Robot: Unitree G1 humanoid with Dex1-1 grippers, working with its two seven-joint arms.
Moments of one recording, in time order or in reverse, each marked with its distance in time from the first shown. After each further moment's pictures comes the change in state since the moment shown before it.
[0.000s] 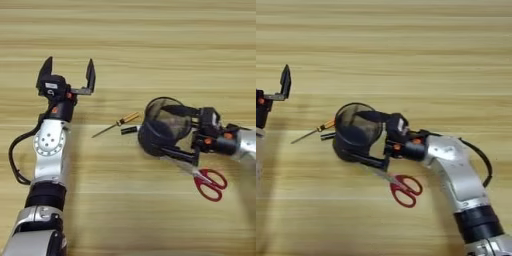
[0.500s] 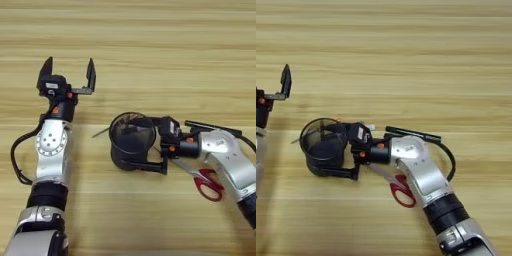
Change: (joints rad) left arm 0.000 -0.013 -0.002 -0.005 0.005 -0.001 0.016; right arm -0.088 0.123 0.154 0.175 -0.147 -0.025 -0.041
